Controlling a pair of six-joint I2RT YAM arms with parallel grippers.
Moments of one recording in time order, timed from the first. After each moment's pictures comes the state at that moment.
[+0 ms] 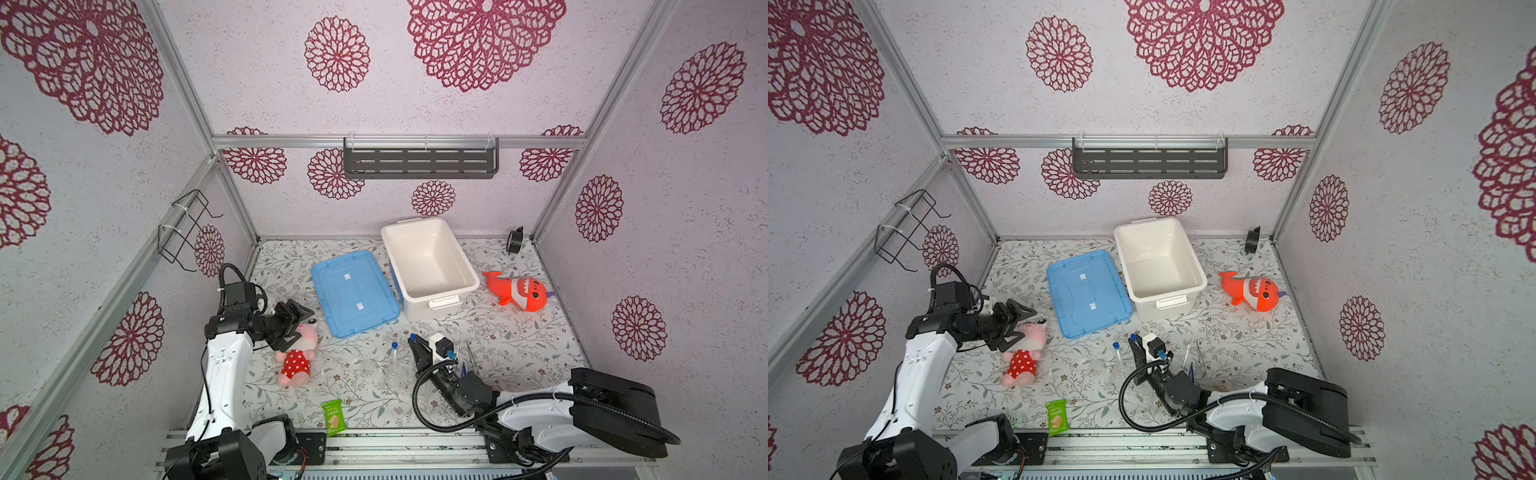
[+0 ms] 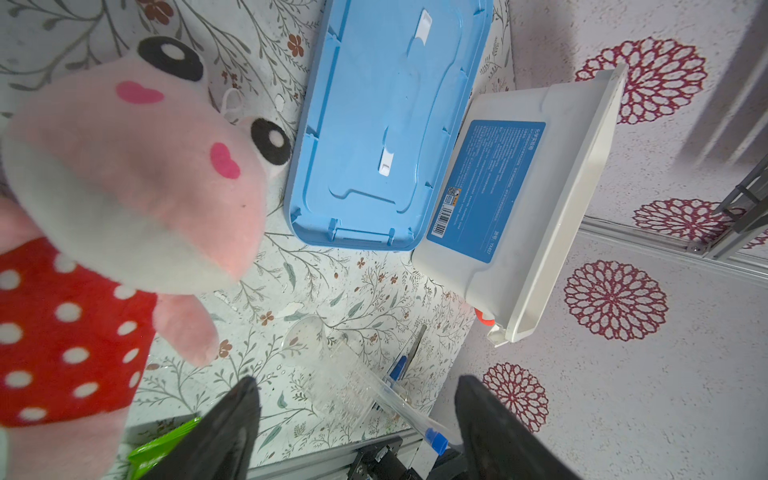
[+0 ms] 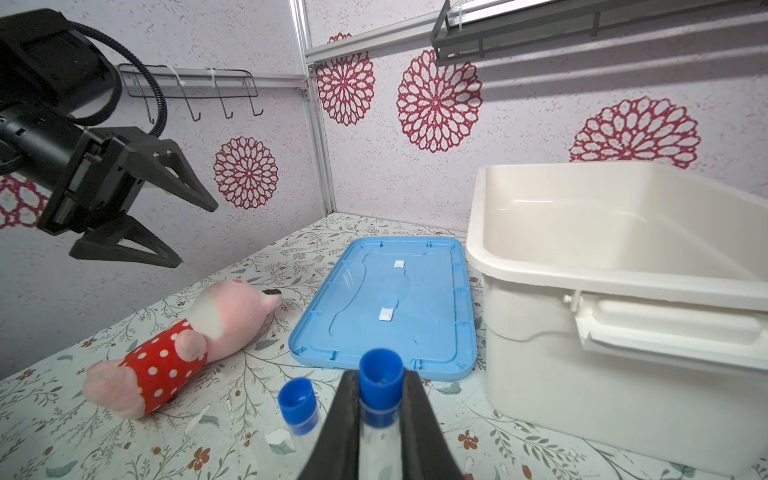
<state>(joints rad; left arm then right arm) 0.24 1.12 0.96 -0.95 0.64 -0.67 1.28 1.36 0.25 1.20 0.65 0.09</state>
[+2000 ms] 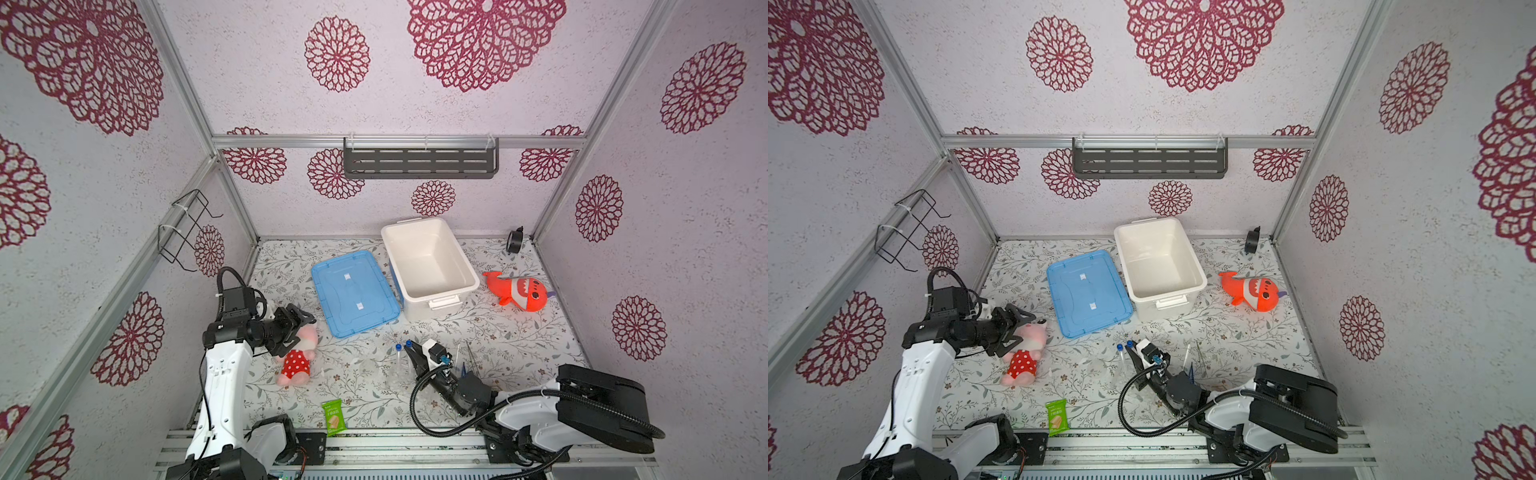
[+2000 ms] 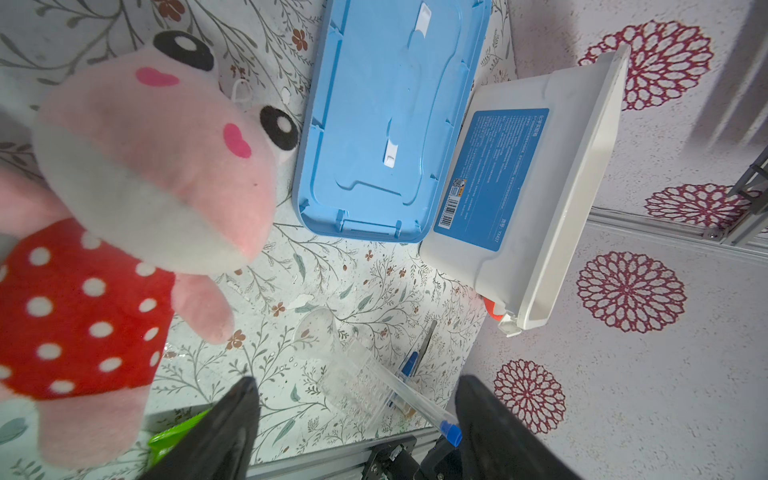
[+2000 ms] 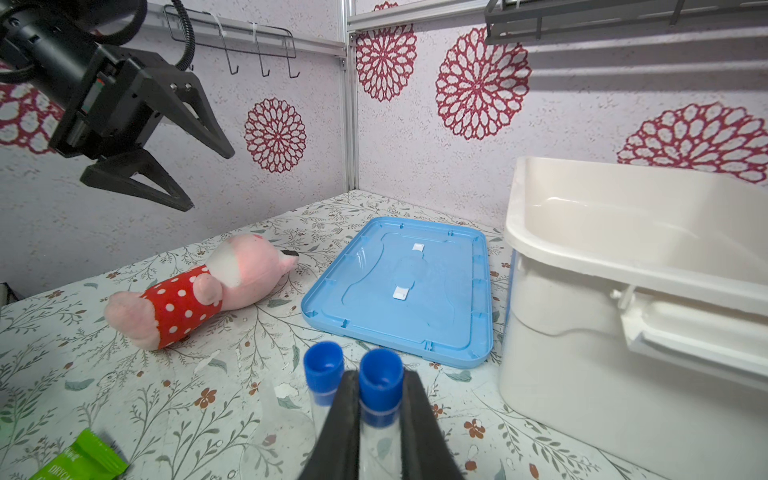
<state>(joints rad) 0.24 1.06 0.93 -0.98 0.62 -0.64 1.25 1.40 0.20 1.24 0.52 0.02</state>
